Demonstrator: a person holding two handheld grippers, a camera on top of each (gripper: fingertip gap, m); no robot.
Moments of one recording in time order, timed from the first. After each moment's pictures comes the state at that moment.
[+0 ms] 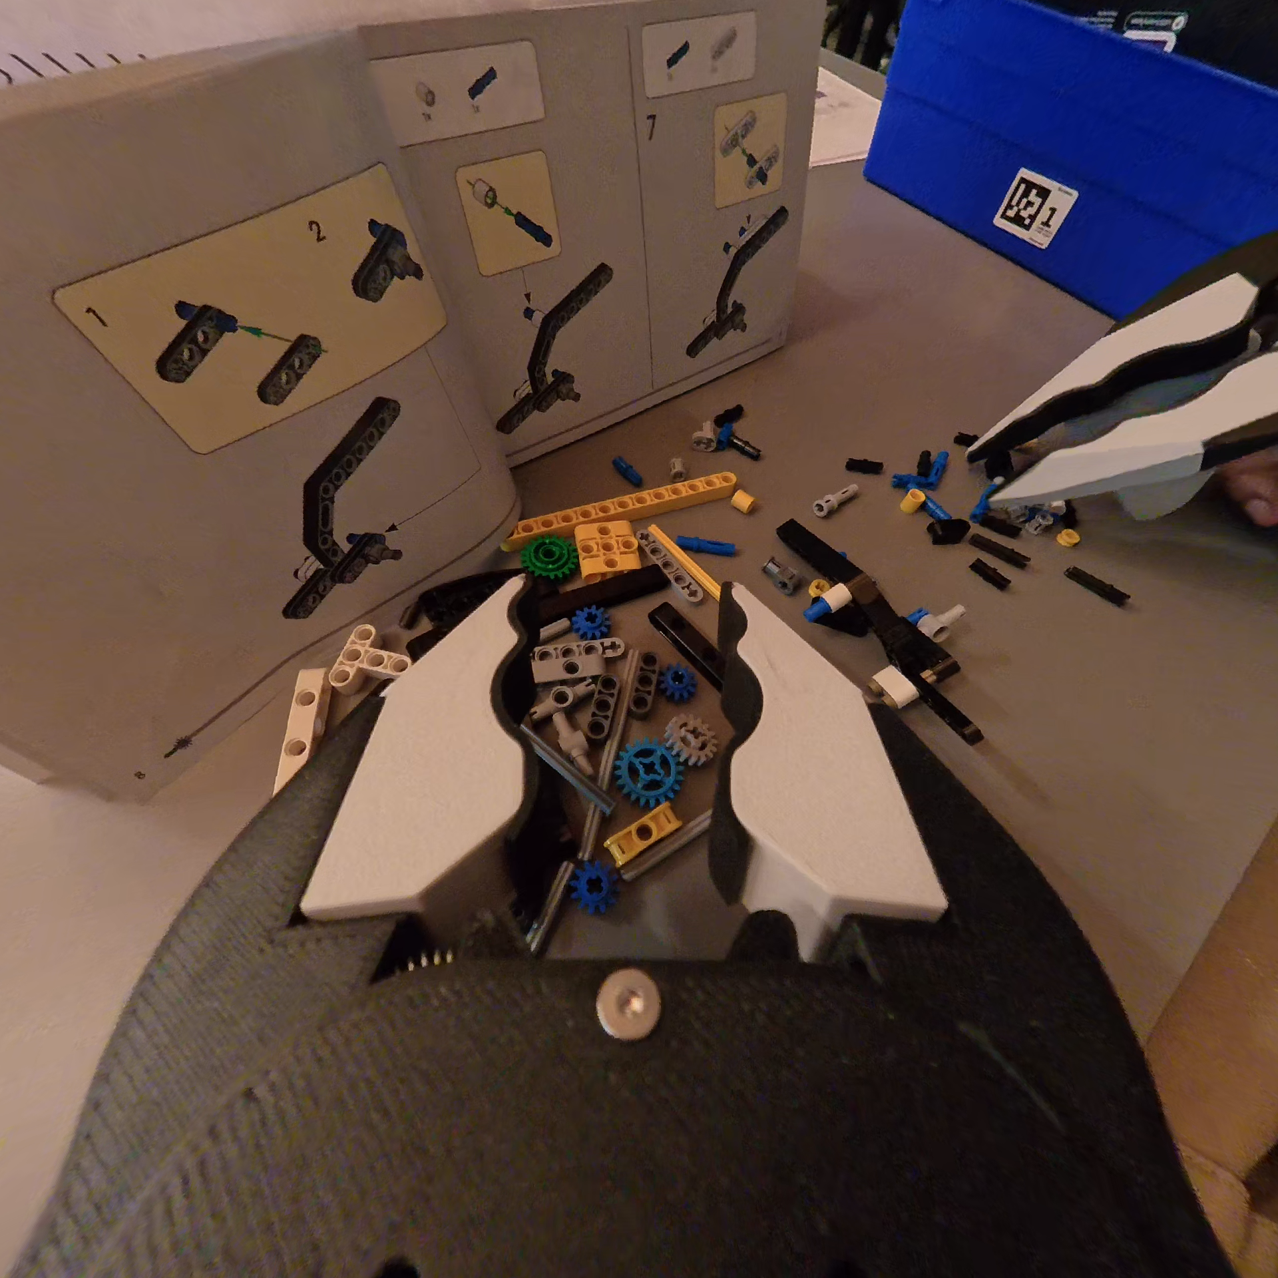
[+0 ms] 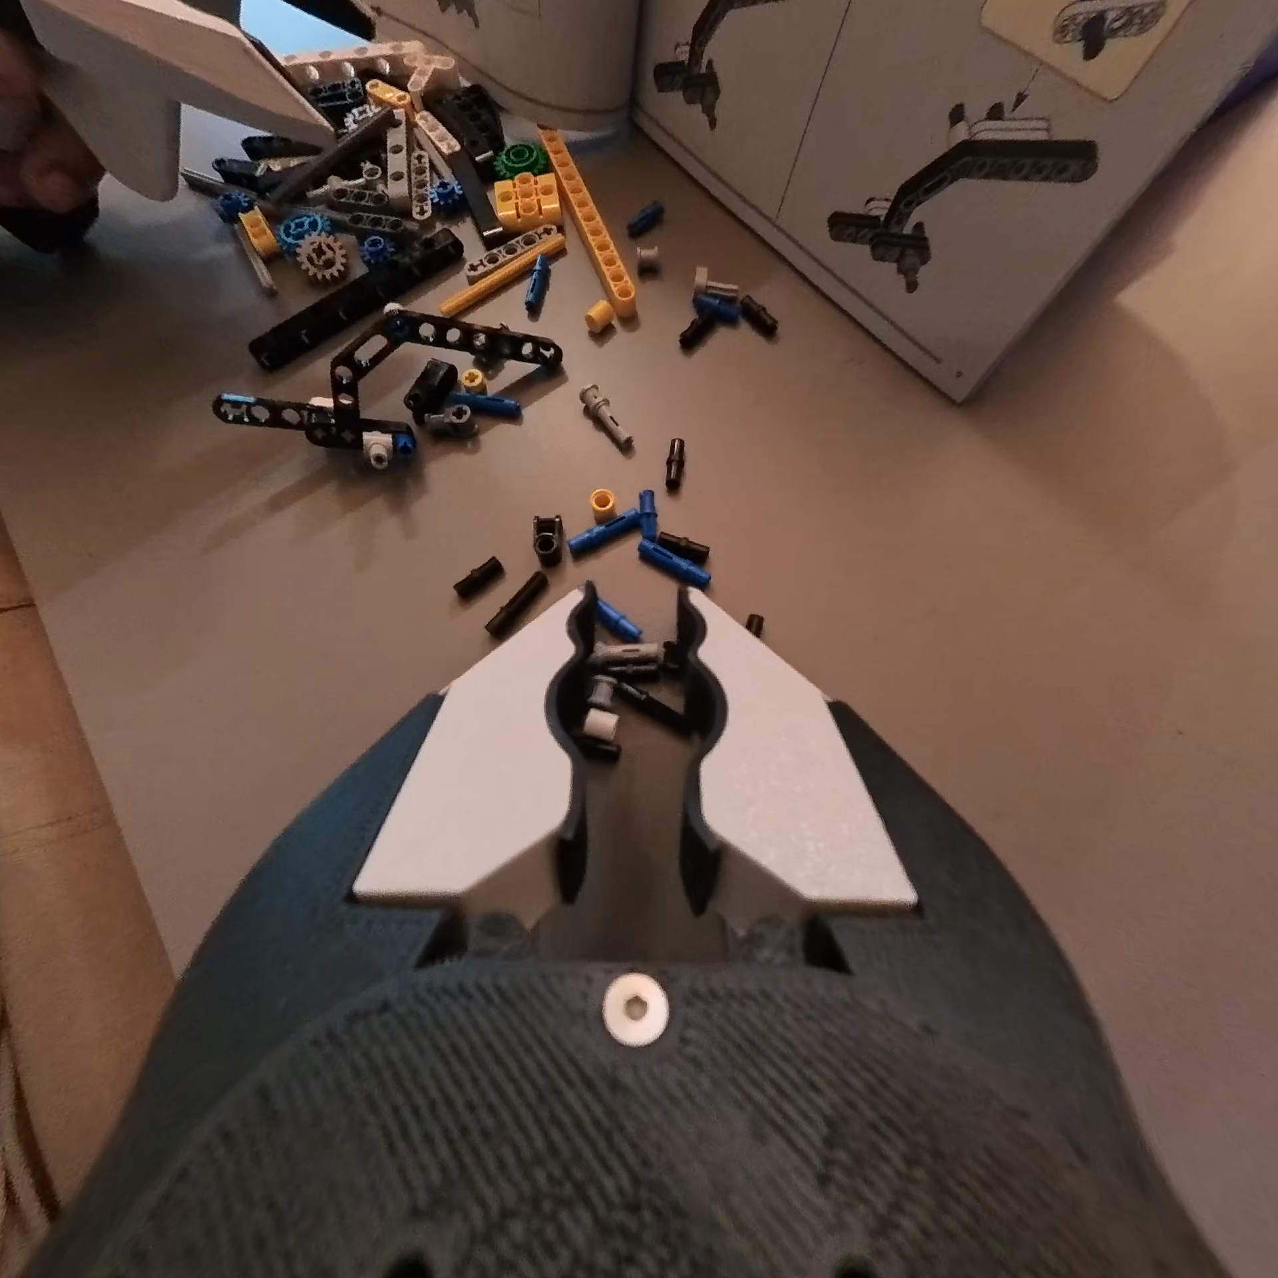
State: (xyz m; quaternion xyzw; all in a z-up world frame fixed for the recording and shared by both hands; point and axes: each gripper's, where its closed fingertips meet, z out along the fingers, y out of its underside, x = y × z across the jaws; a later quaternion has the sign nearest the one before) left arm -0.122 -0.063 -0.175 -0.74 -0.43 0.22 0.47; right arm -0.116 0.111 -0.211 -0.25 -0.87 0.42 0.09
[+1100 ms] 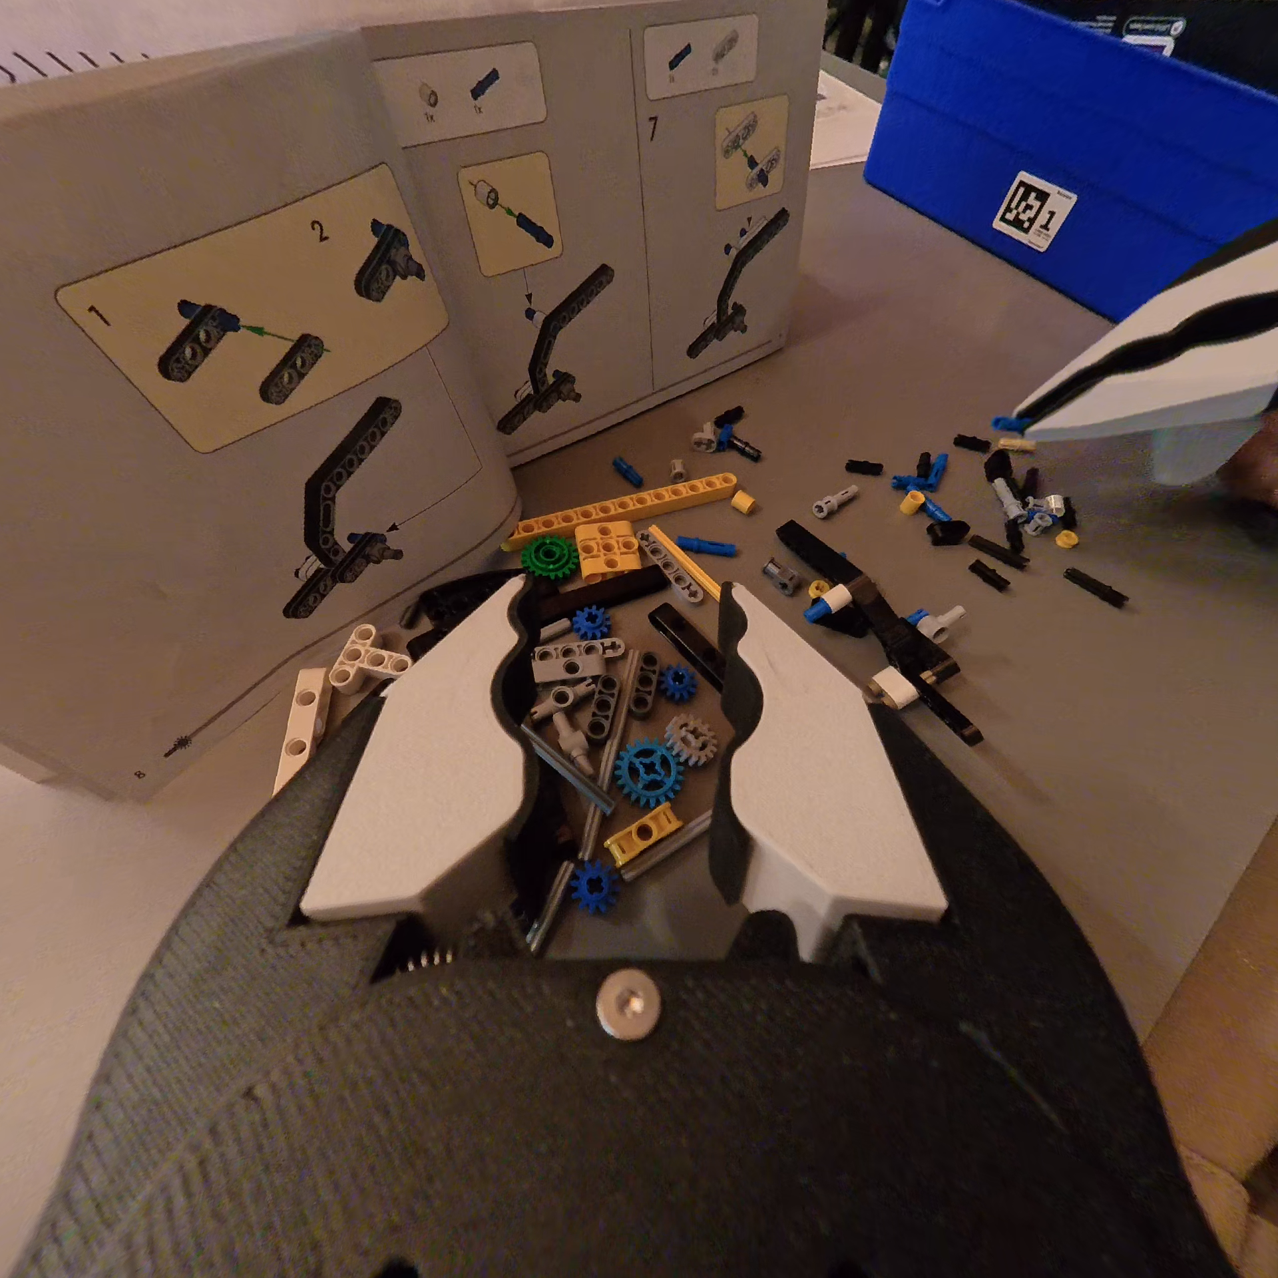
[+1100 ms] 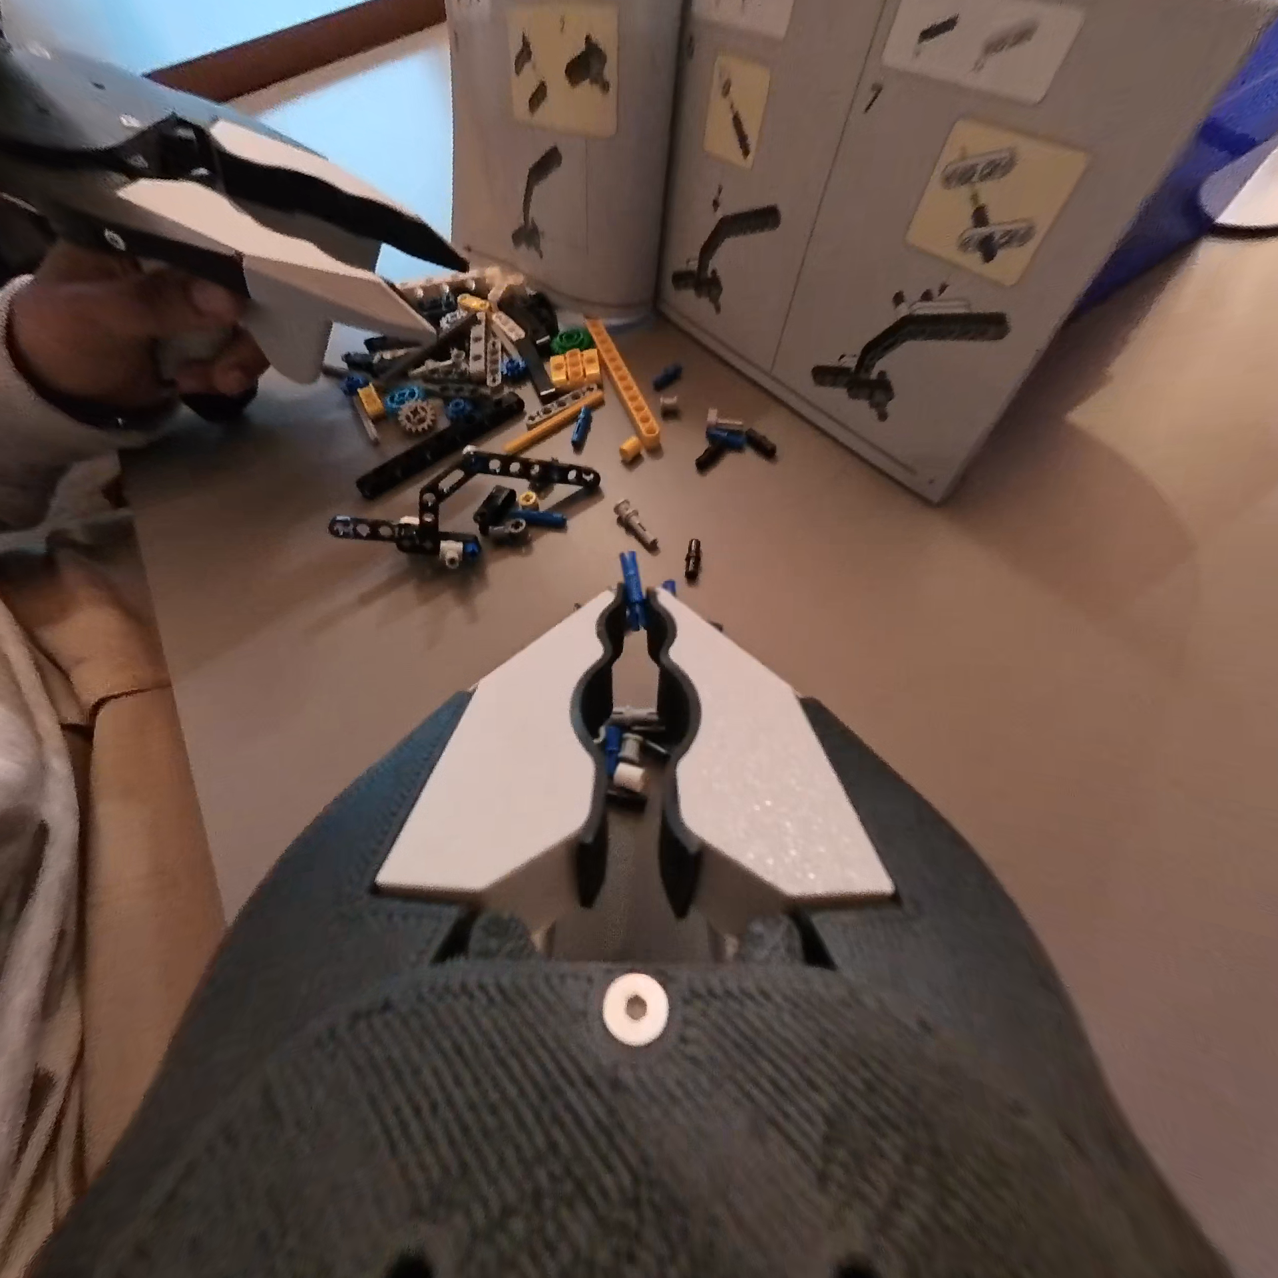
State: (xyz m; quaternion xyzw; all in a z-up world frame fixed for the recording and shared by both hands) left arm -0.122 -0.063 -0.174 -0.74 -0.43 0.22 0.47; right arm -0.116 0.104 -0.177 -0.24 -0.82 0.51 0.08
